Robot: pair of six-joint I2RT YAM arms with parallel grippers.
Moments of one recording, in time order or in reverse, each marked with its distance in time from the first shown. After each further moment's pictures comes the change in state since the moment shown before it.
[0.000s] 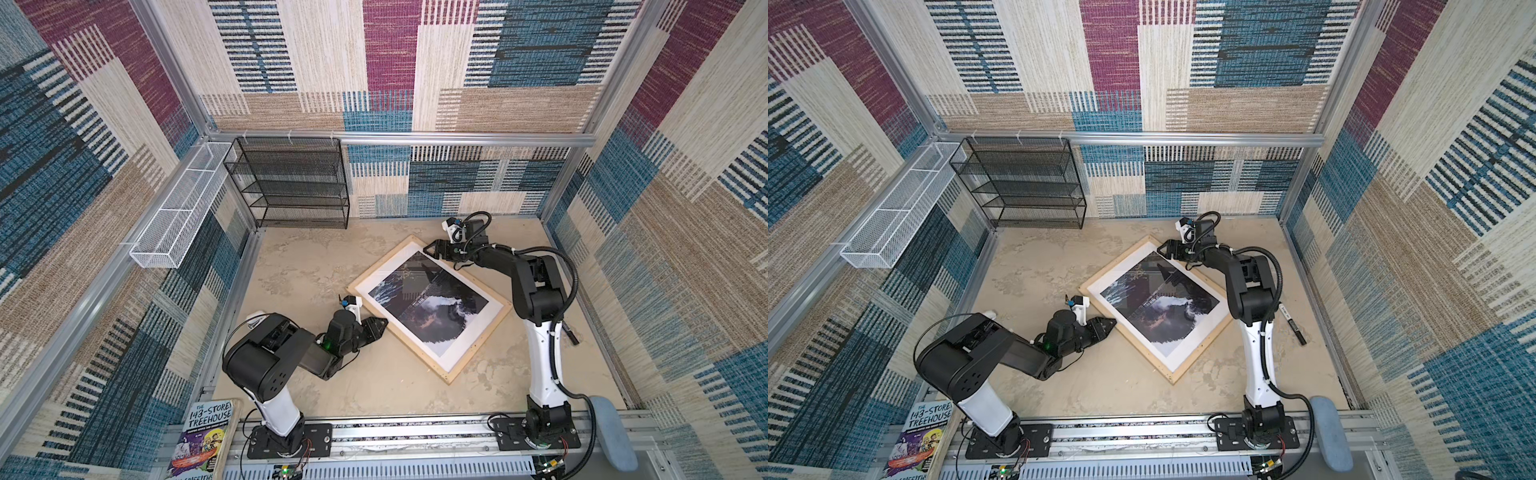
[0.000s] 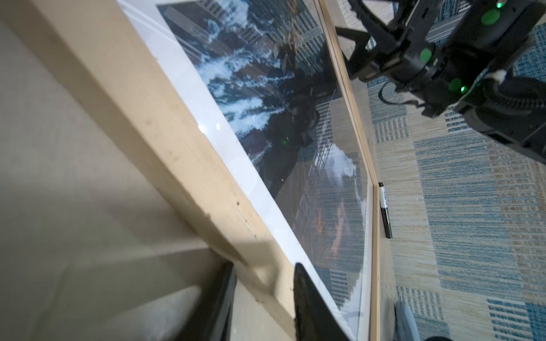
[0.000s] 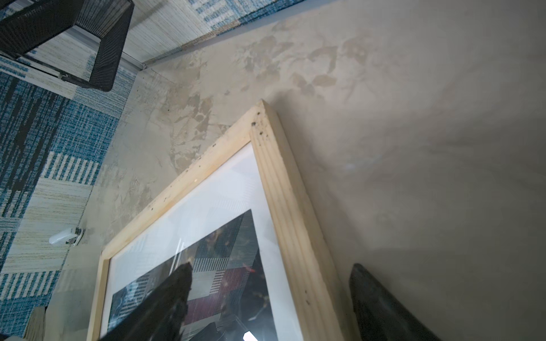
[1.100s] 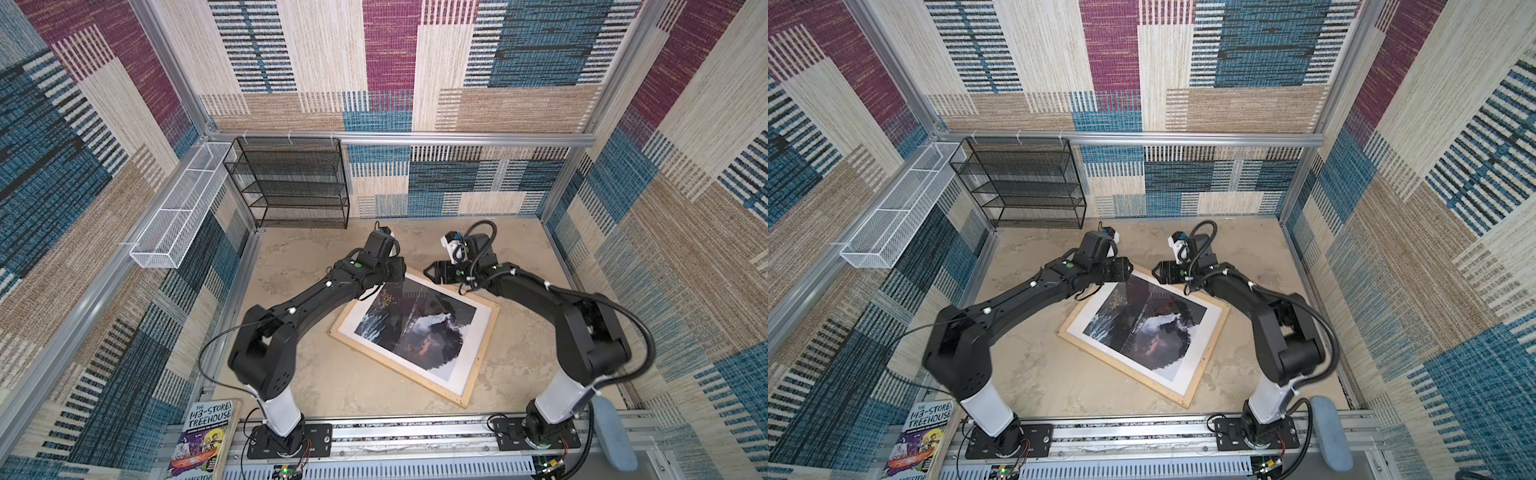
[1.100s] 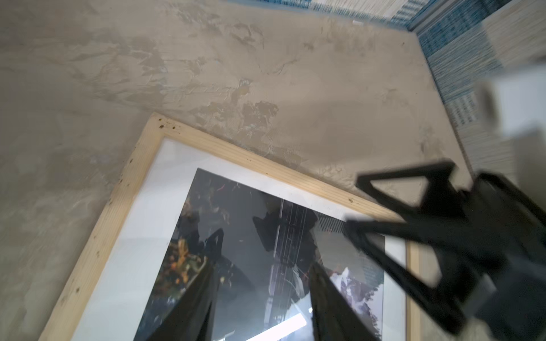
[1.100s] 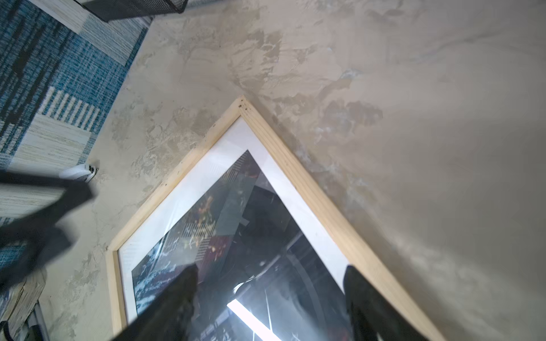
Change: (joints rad) left arm -0.001 0.174 1.189 -1.269 -0.211 0.506; right arm 0.150 -0.757 -0.701 -0.080 0.257 -0.001
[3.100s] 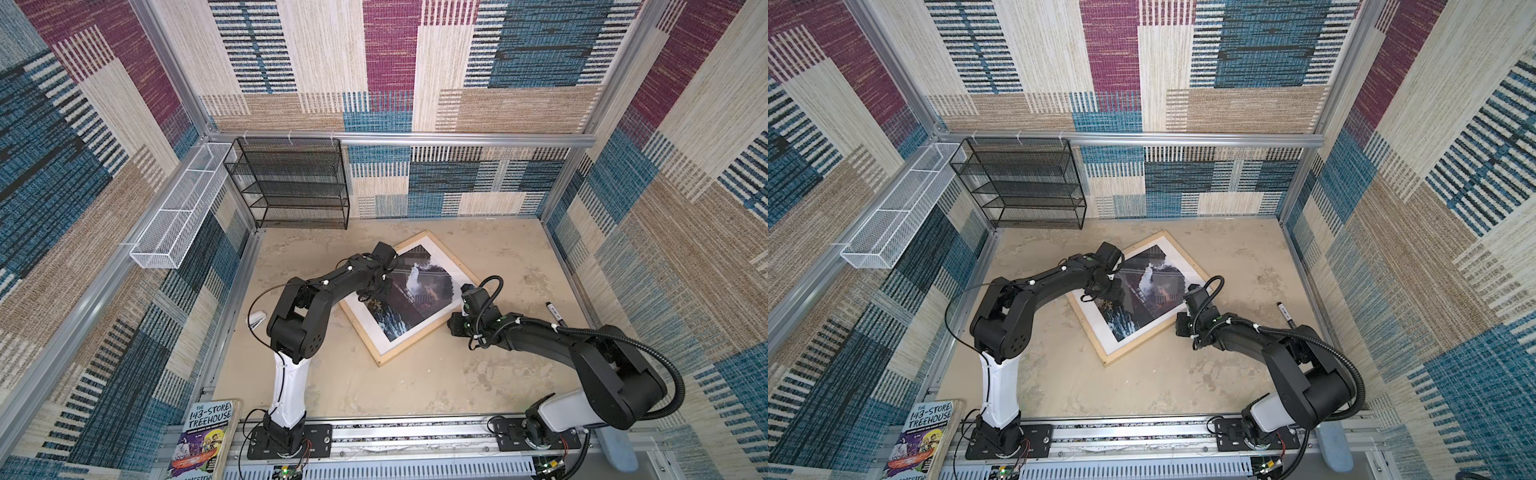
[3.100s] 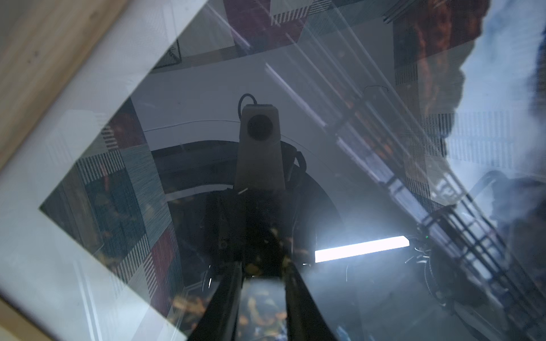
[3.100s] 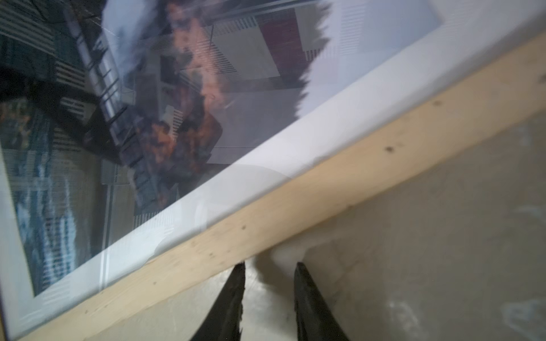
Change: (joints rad) left arm 0.048 0.150 -0.052 -0.320 -0.140 0.134; right arm 0.127 -0.122 -0.387 0.046 0.365 0.220
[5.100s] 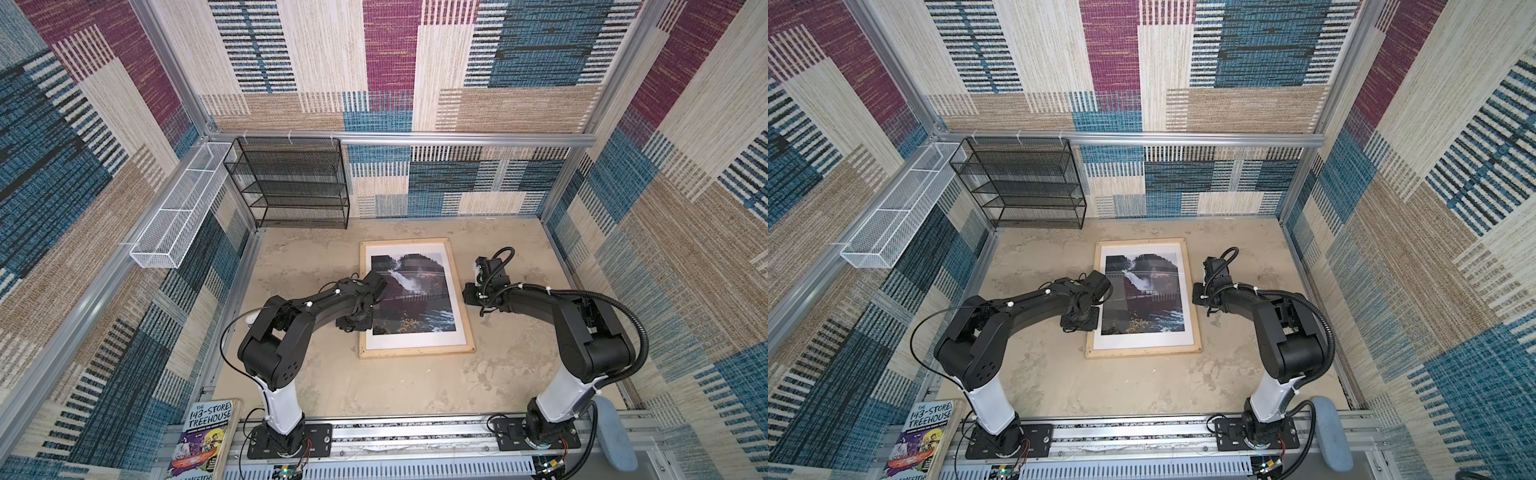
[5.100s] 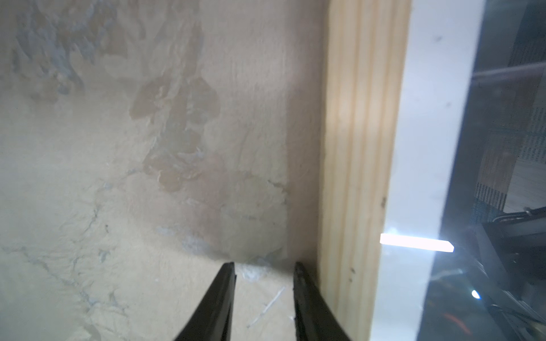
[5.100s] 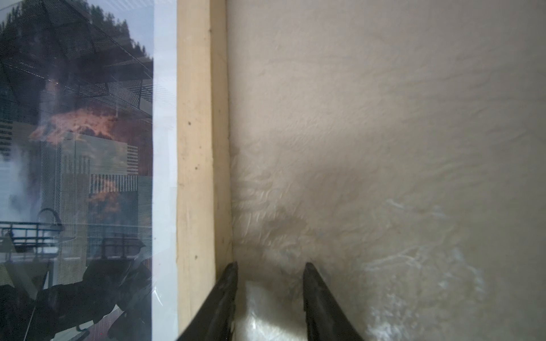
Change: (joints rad) left arm -0.057 -0.204 -0.319 -0.087 -0.186 -0.237; right arm -0.249 0.237 0.259 -0.008 -0.038 -0.185
